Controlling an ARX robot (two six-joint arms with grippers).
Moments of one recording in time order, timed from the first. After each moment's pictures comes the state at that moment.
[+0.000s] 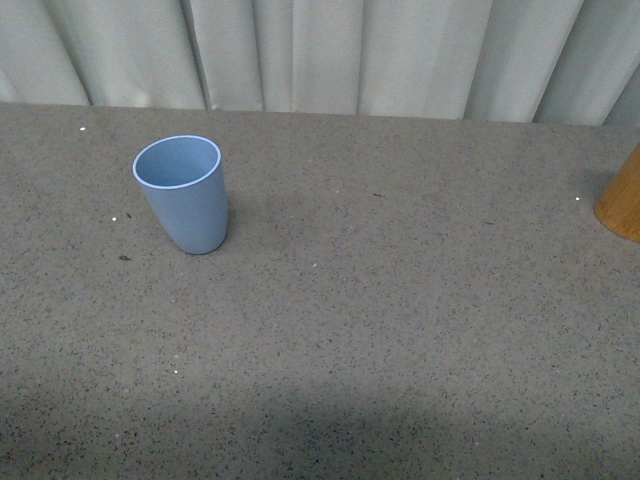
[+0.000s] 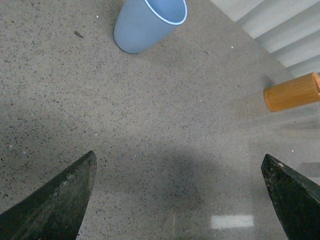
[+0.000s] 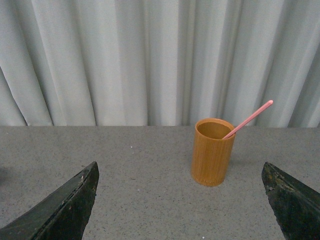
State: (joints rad) left arm -0.02 0.50 0.15 -0.20 0.31 -0.51; right arm 0.00 0.00 0.01 0.00 0.00 0.00
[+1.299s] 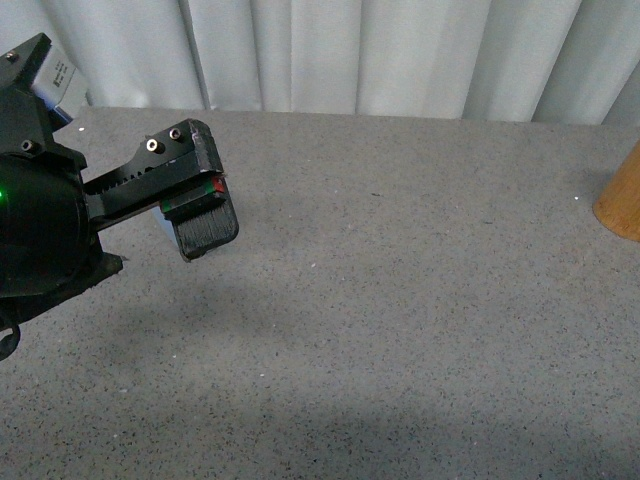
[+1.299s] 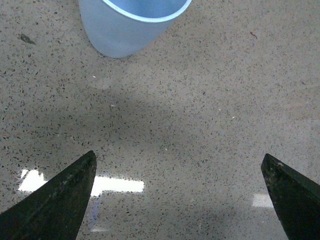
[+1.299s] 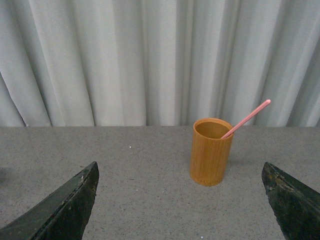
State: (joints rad) left arm -0.38 1.54 0.59 0.18 -0.05 -0.62; right arm 0.00 0.00 0.01 0.00 0.00 0.00
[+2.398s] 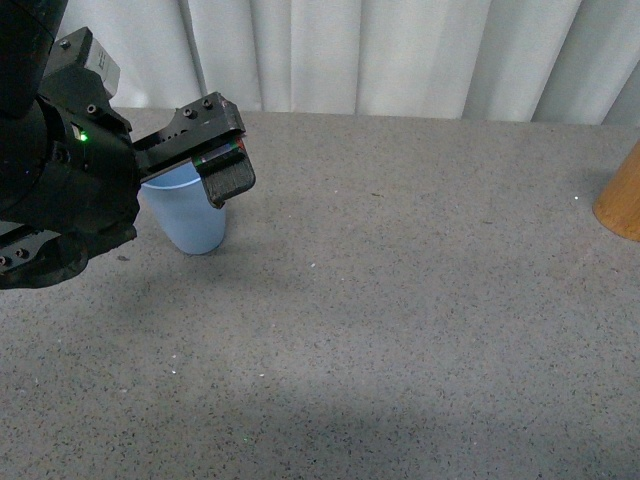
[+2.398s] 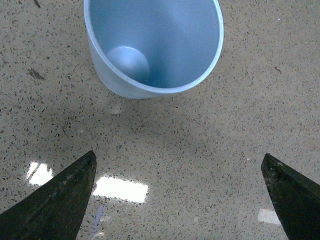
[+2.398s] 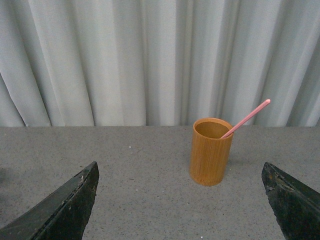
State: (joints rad) left arm -0.34 1.73 0.78 0.13 -0.09 -0.64; right arm 0.00 0.00 0.01 0.00 0.00 0.00
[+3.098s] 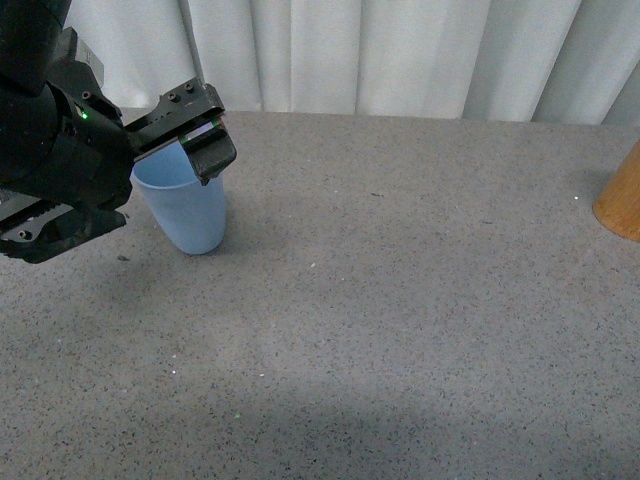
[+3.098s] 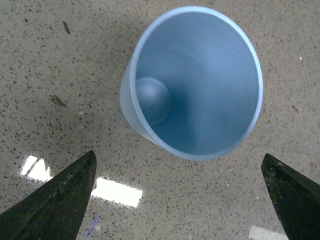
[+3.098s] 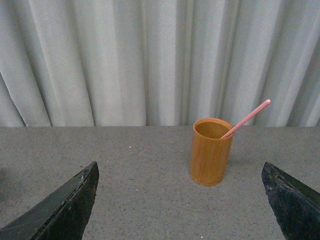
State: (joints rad) left arm -0.27 1.82 0.87 0.11 -0.11 -0.68; right arm 0.00 0.00 0.01 0.00 0.00 0.00
